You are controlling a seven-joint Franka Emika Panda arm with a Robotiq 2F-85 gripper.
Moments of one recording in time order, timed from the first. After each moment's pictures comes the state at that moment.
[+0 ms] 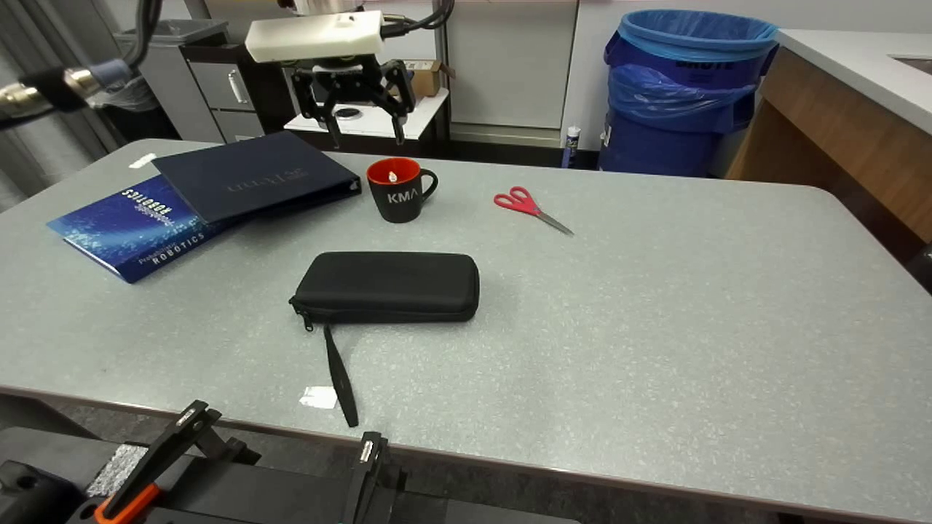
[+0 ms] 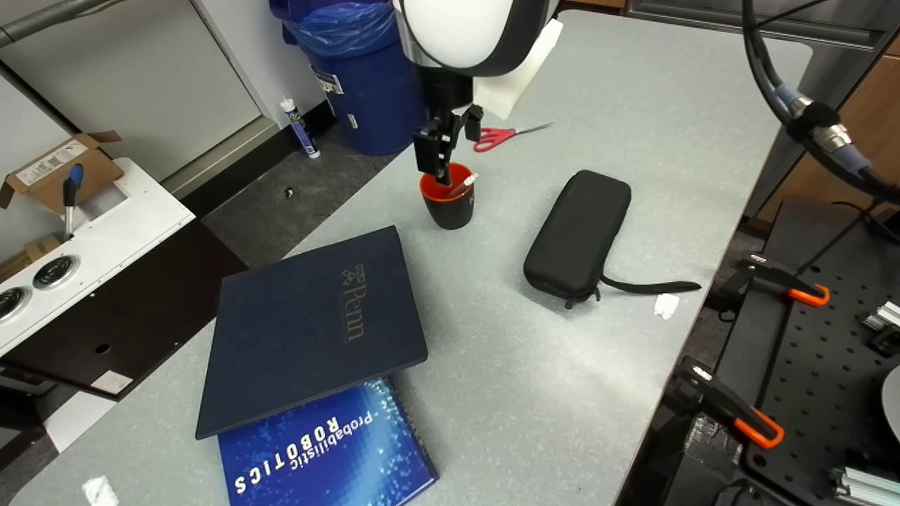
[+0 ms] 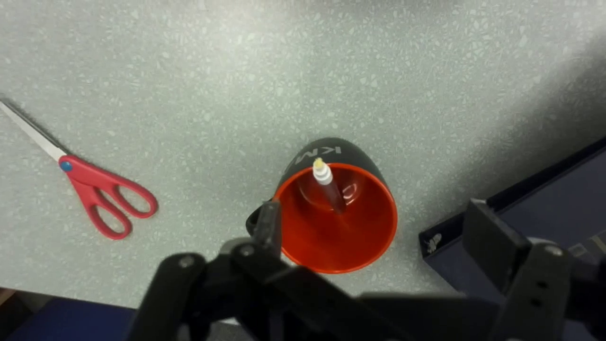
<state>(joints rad) 0.00 0.31 0.04 -2.13 -0.12 2.53 -0.02</state>
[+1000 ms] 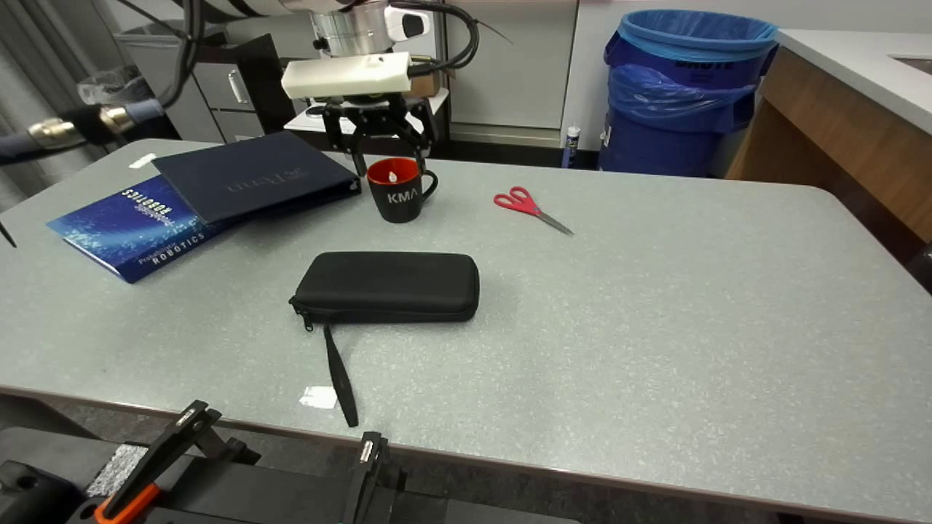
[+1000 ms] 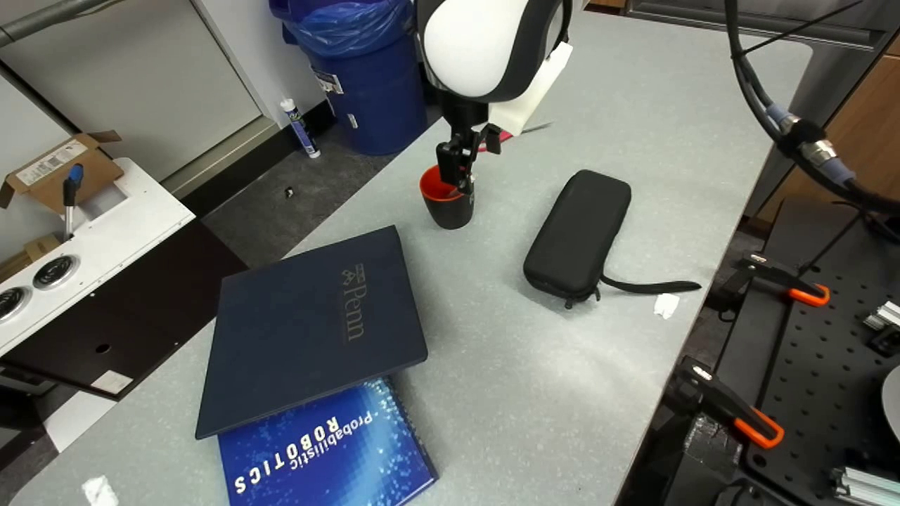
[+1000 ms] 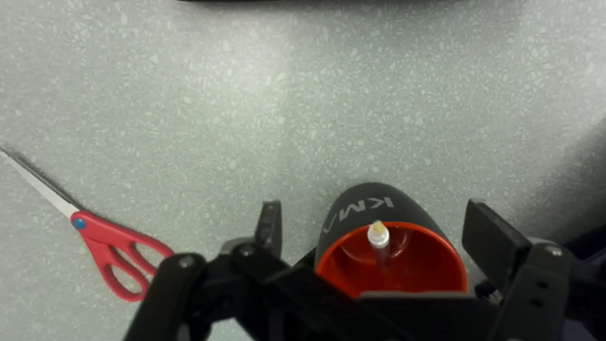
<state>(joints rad) 0.00 0.39 -0.01 -2.10 -0.12 2.52 -0.01</state>
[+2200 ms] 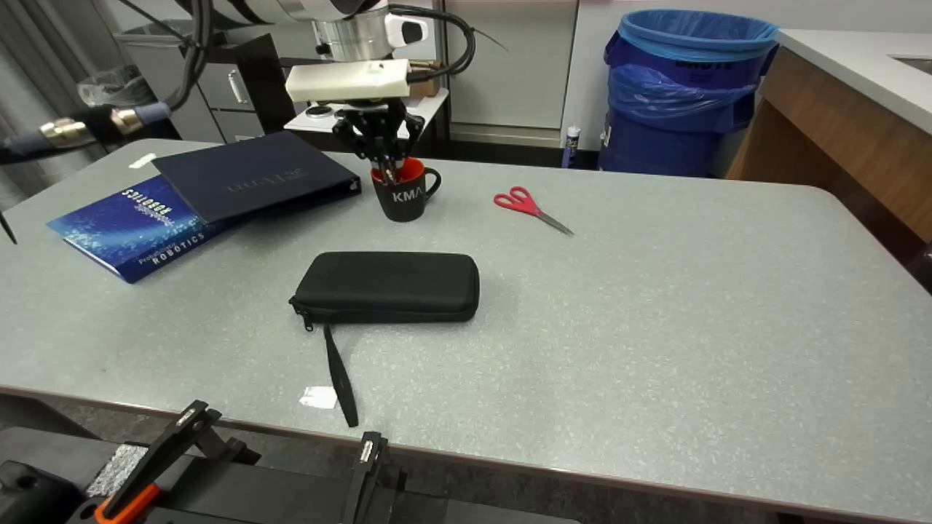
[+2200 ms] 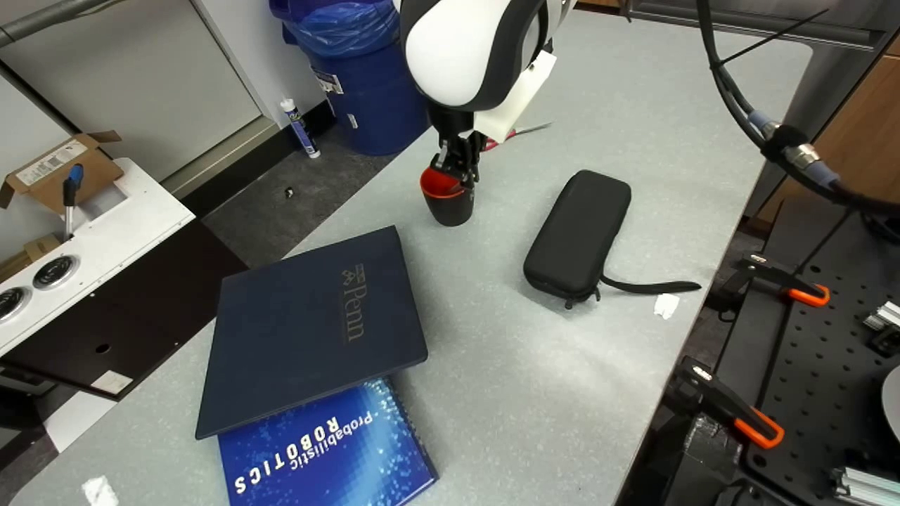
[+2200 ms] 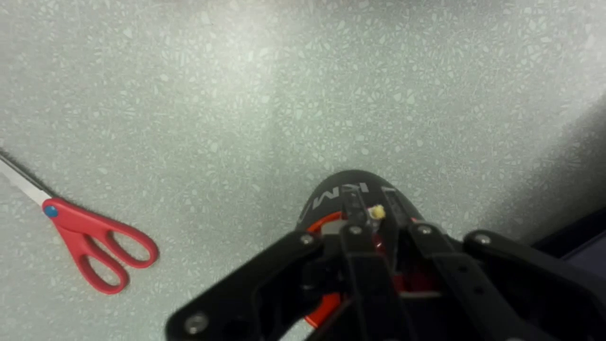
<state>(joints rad) 0.00 0.45 0.00 -2.05 -0.11 2.52 -0.02</state>
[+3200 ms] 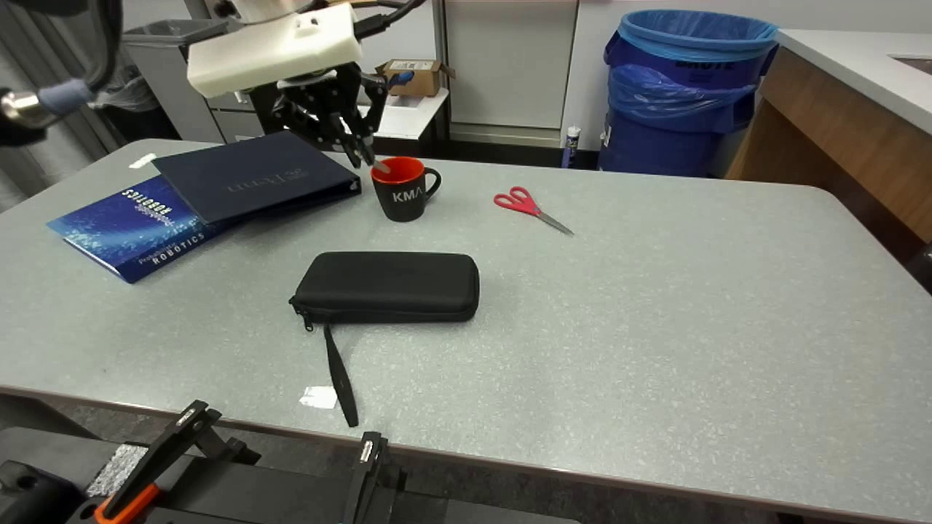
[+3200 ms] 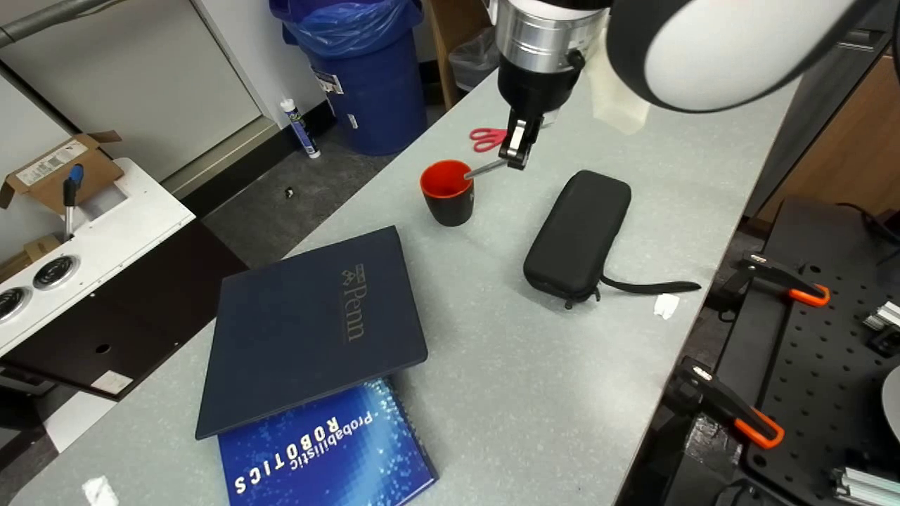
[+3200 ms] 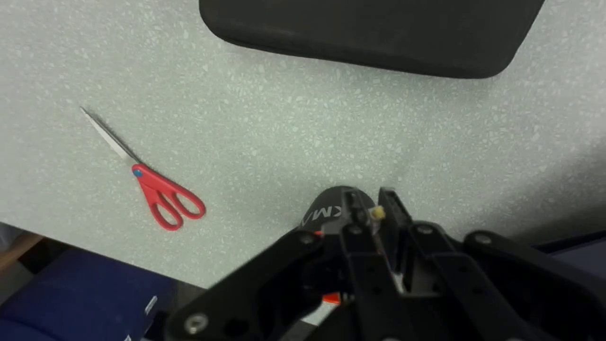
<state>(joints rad) 0.01 0.00 -0.01 -2.55 -0.40 2.78 0.08</state>
